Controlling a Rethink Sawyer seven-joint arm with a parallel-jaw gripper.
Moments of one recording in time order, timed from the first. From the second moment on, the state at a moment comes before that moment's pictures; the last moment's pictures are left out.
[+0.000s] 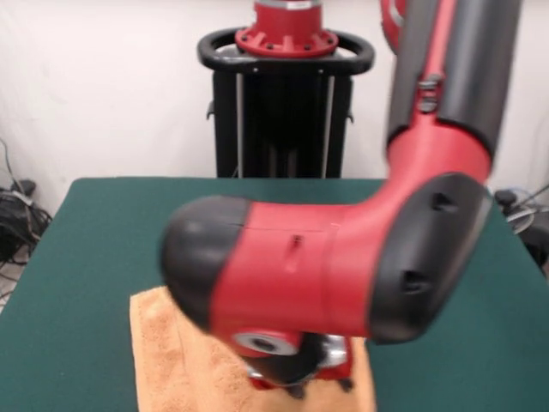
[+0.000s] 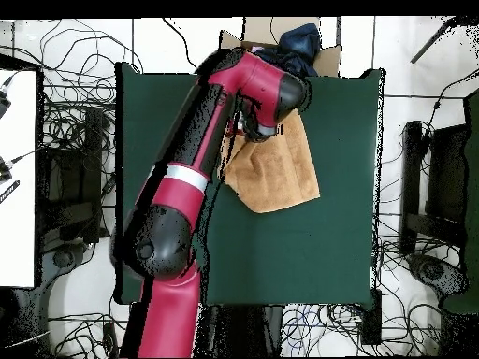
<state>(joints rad) -0.11 0.47 -1.66 0.19 -1.10 -1.51 4.53</state>
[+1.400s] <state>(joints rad) -0.08 0.46 -1.65 0.20 -1.32 -1.63 4.49</state>
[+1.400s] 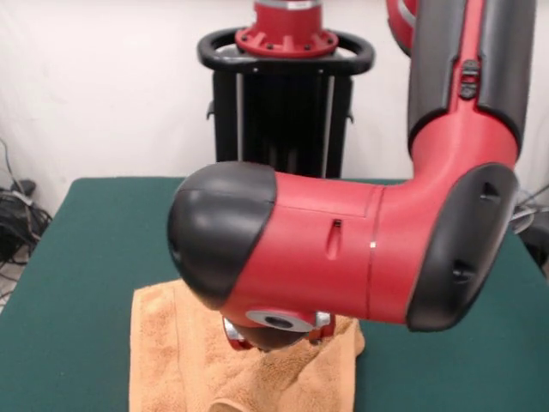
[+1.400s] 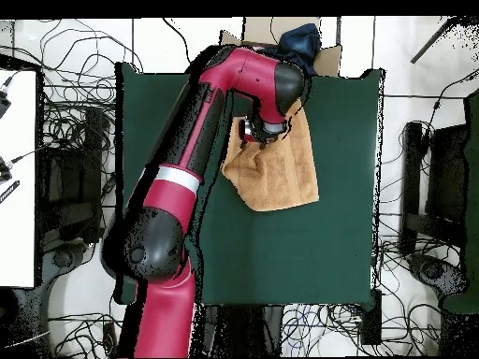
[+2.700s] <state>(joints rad) -0.05 0.48 -1.65 0.32 -1.62 -1.63 3.91</state>
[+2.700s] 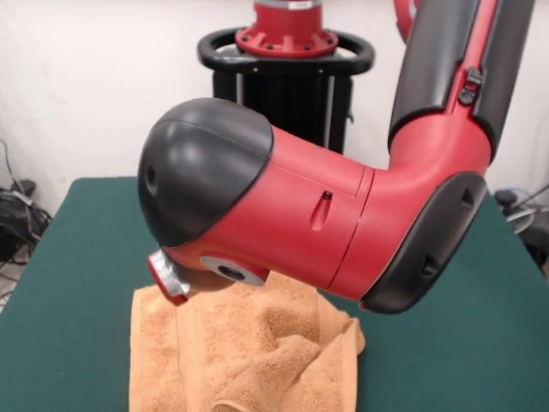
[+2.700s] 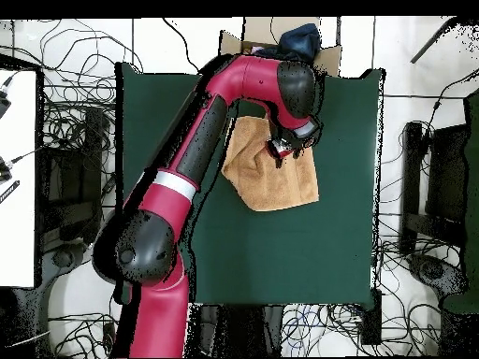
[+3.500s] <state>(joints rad) -0.05 0.61 -1.65 0.32 -1.69 -1.41 3.91</state>
